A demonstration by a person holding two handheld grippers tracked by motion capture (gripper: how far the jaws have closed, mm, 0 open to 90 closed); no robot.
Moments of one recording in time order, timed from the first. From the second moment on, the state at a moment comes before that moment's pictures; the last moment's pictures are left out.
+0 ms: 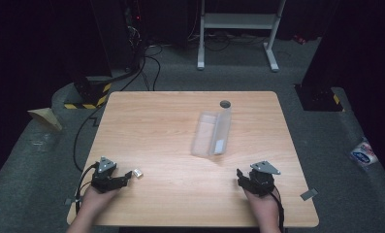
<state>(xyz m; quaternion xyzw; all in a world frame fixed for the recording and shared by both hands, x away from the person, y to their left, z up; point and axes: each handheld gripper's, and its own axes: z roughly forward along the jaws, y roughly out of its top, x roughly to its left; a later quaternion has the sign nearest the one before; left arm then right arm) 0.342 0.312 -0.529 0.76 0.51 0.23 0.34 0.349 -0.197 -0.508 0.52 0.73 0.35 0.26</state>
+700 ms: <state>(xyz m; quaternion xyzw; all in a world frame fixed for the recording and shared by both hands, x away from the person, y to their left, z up) 0.342 0.312 -0.529 0.76 0.50 0.23 0.34 0.355 -0.153 -0.493 0.47 0.76 0.37 0.25</state>
